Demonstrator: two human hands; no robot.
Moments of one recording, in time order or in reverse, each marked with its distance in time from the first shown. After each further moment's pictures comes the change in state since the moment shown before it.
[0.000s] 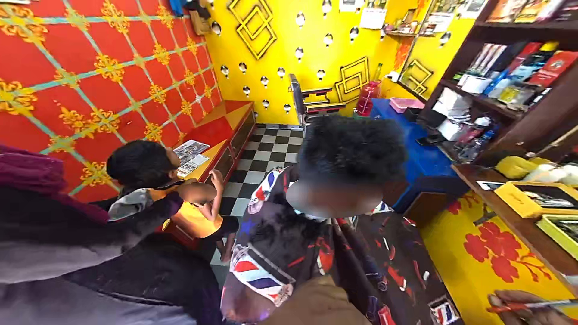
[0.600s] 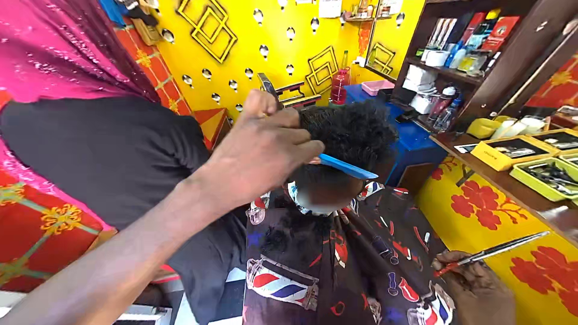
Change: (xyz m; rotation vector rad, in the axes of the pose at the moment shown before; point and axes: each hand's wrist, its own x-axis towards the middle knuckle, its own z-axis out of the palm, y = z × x) left_hand 0.127 -0.017 -0.213 1.100 -0.184 0.414; right_hand -0.064 -0.049 0.104 0.005 0.091 0.049
